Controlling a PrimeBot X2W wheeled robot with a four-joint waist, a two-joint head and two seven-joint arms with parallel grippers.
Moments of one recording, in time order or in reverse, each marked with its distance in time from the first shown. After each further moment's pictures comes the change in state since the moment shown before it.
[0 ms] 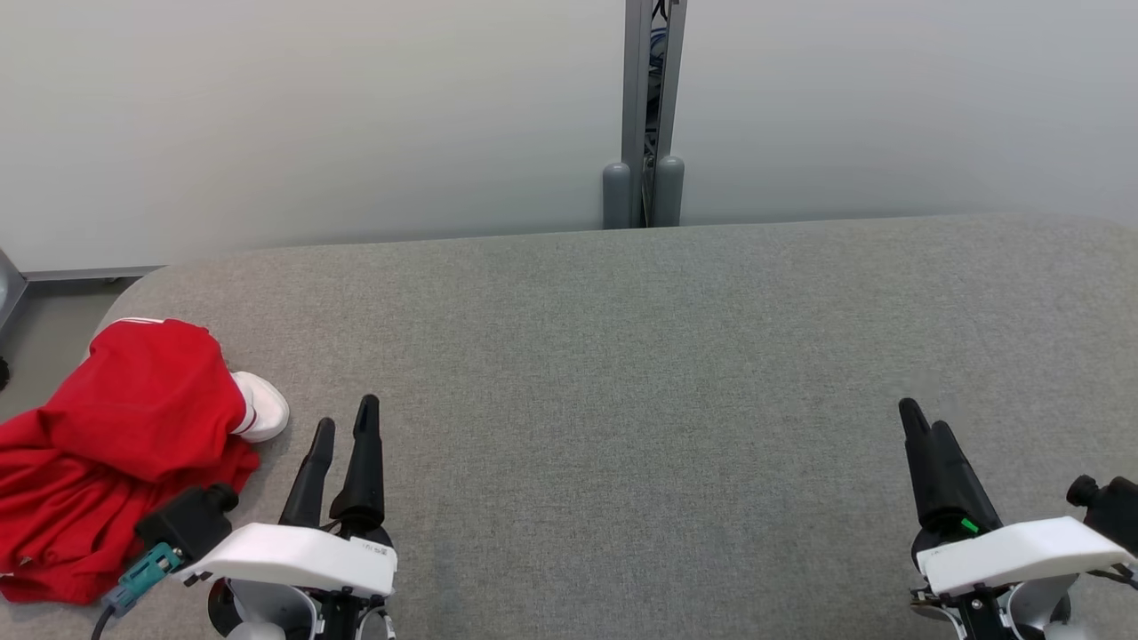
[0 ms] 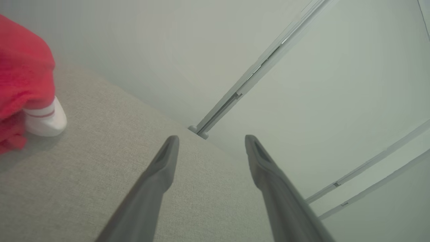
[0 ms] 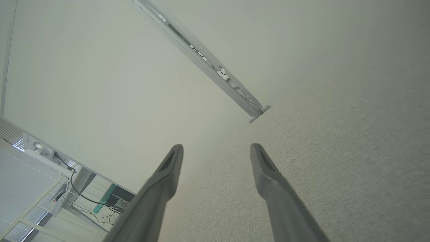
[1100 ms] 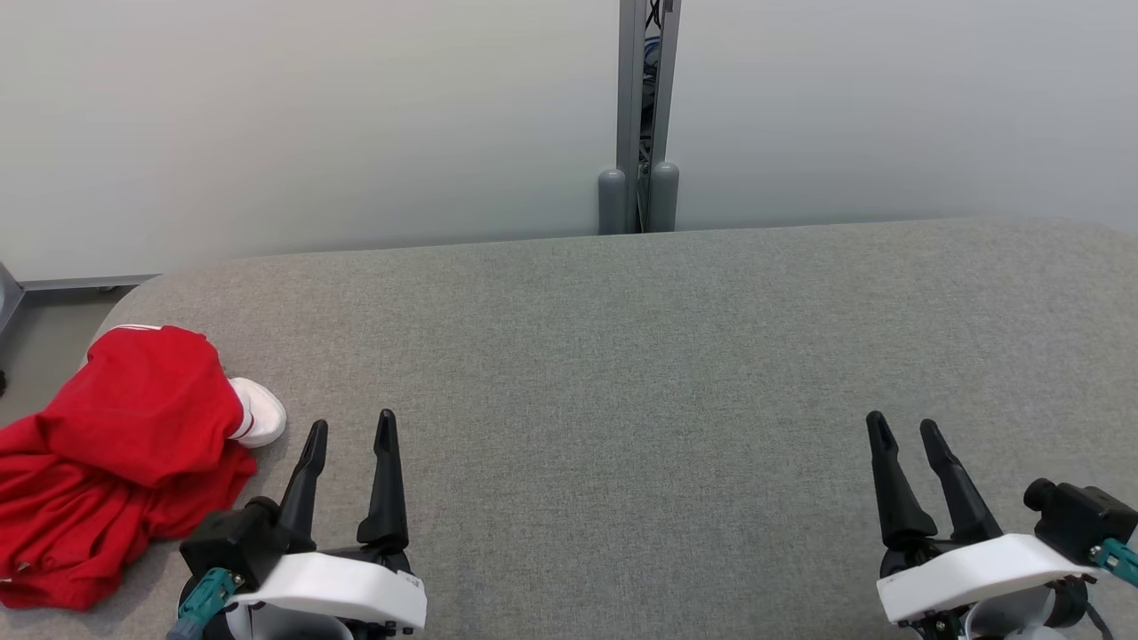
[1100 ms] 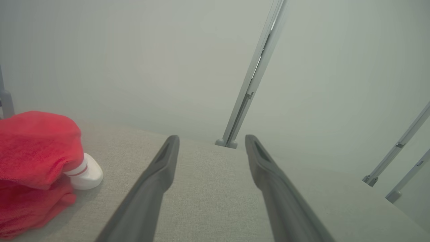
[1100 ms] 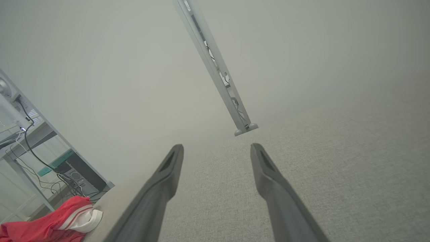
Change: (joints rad) left arm 0.057 0.004 -0.049 -0.093 0.406 0.108 -0.075; right arm 0.016 -0.008 0.055 0.002 -0.346 0.000 -0.113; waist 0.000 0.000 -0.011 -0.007
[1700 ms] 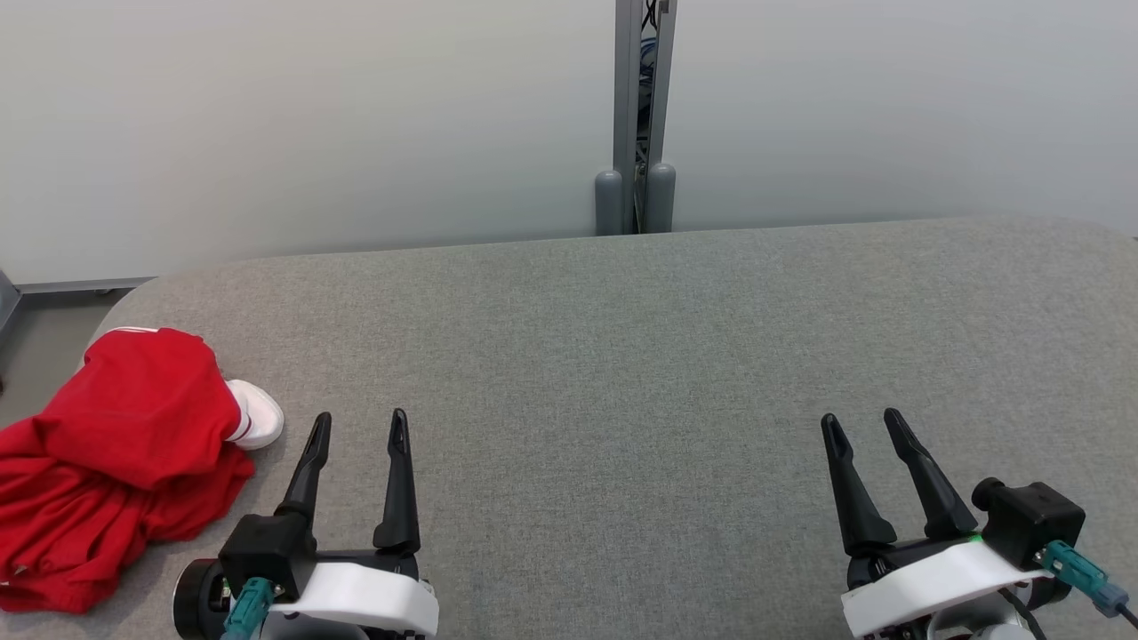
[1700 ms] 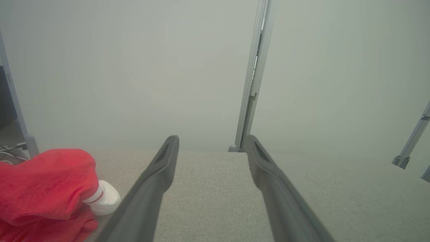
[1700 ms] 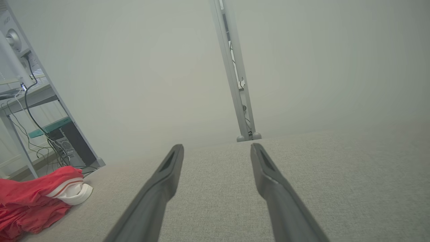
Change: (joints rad) left arm 0.008 0.002 -0.021 -0.016 0.192 0.049 -0.033; right arm 0.001 -0.003 0.067 -0.015 -0.199 0.000 -0.049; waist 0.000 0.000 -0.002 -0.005
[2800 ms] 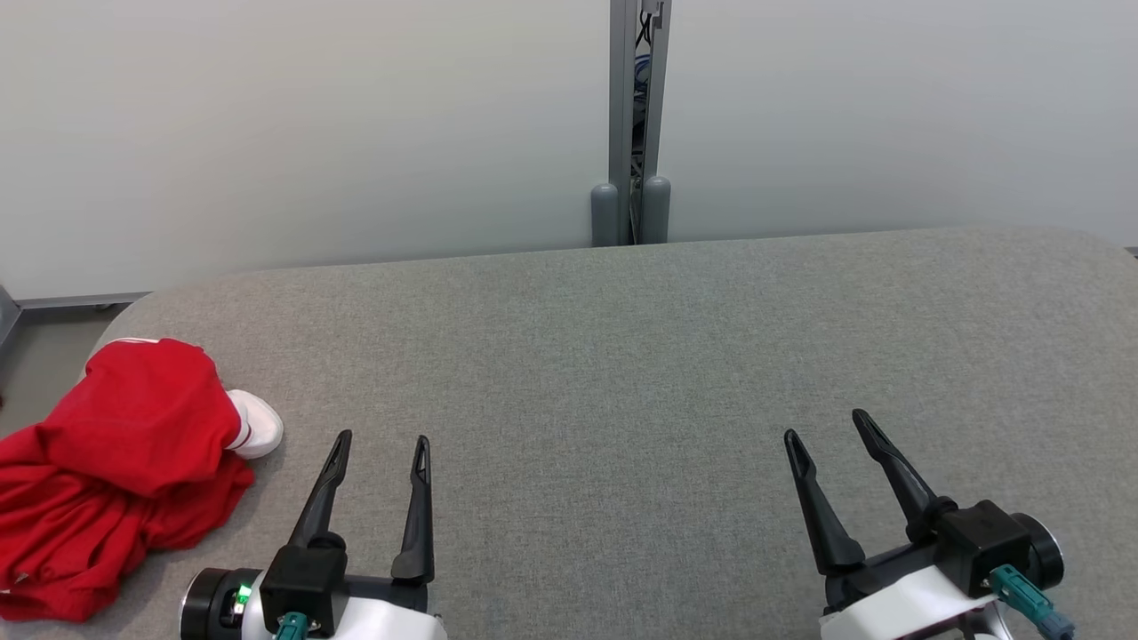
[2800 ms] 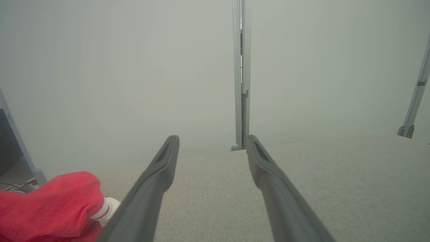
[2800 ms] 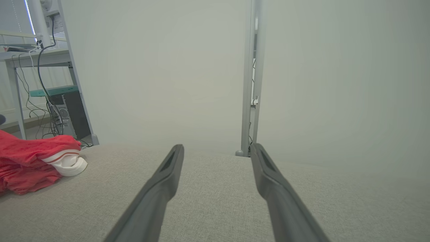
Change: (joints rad) left arm 0.039 0.002 -0.014 0.010 0.174 -0.018 -0.048; right arm 0.012 -0.003 0.052 -0.022 -0.249 0.000 -0.067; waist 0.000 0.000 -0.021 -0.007
